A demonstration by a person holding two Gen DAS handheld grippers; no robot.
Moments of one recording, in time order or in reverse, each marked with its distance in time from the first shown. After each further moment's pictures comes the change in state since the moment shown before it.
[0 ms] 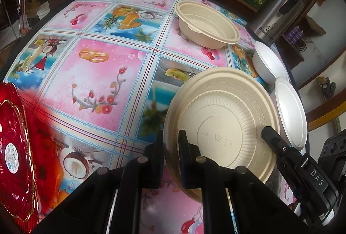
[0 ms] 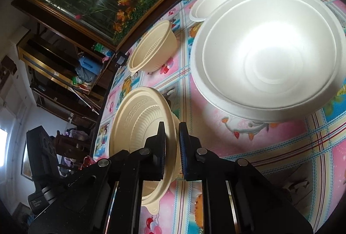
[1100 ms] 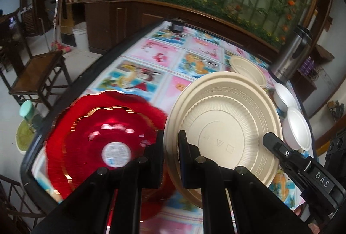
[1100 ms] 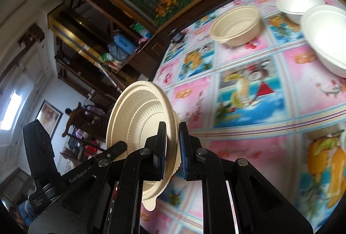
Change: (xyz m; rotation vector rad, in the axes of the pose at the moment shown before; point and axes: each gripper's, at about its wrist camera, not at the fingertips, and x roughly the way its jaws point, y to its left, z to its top) left arm -0.121 0.112 -0.032 -0.077 -0.253 0.143; right arm 0.014 0.140 -0.078 -0.196 0.072 0.161
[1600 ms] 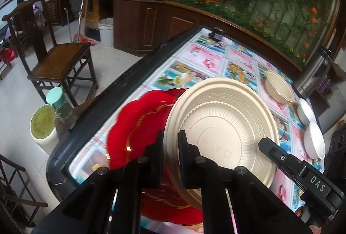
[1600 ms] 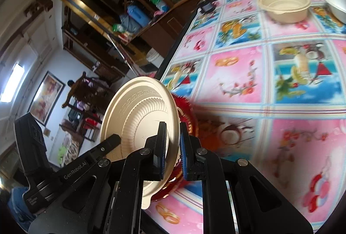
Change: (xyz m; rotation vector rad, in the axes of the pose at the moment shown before) left arm -0.007 0.083 -0.006 -0.102 -0.030 0.096; right arm 0.077 0.062 -0.038 -0.107 0.148 0.016
